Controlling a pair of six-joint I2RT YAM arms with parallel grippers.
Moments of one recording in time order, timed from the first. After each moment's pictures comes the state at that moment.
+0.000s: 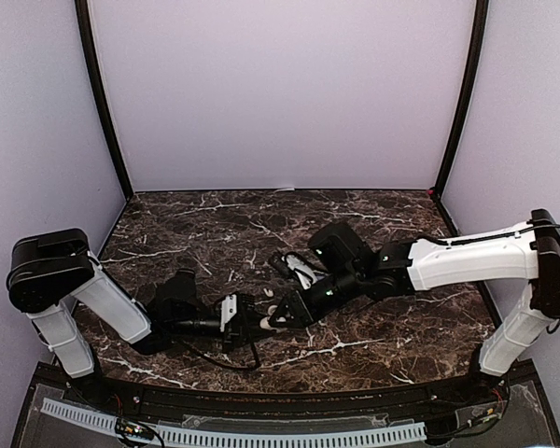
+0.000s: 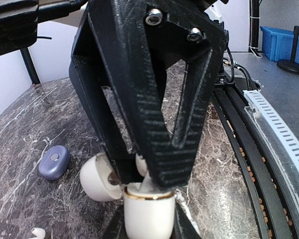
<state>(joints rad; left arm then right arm) -0.97 1.71 0.38 1.10 0.50 0.26 1.09 1.60 1.04 -0.22 -0.41 0.50</state>
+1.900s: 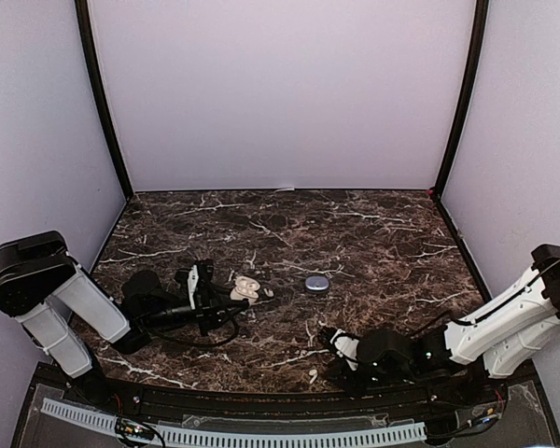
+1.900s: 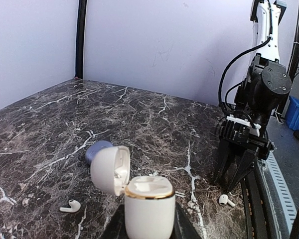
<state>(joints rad) -0.80 1.61 0.23 1.33 0.47 -0.11 1.39 1.38 0.33 0.27 0.15 0.40</state>
